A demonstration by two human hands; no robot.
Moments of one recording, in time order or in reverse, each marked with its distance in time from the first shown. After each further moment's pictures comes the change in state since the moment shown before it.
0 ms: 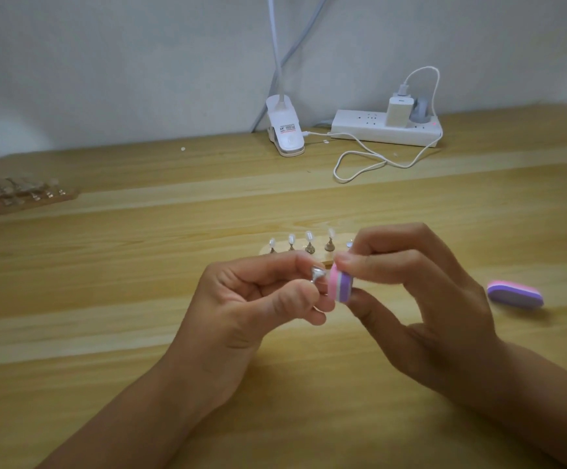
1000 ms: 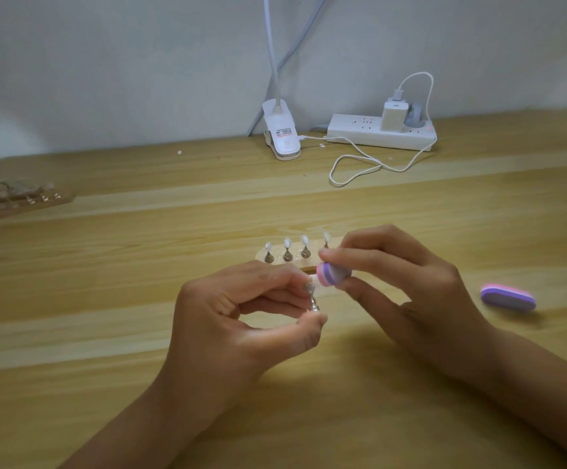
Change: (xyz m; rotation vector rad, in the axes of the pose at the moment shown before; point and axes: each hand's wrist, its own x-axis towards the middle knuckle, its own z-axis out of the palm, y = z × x) left_hand -0.007 -0.001 0.001 0.626 0.106 0.364; right_hand 0.001 0.011 -0.005 -0.034 -0.100 0.125
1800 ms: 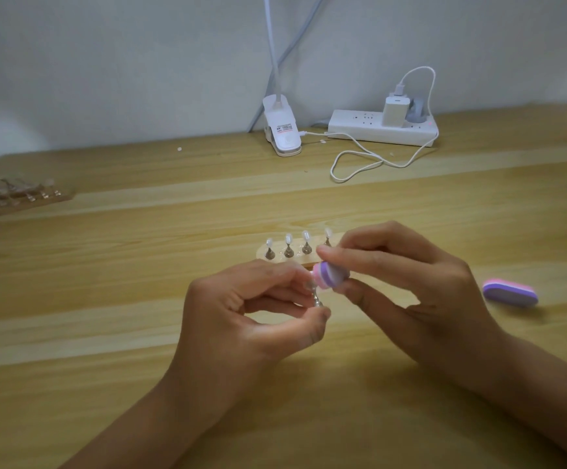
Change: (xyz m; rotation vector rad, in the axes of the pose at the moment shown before) left_hand -0.001 0.000 0.004 0.013 0.006 -0.025; right_hand 0.000 -0.008 0.000 0.038 0.016 0.010
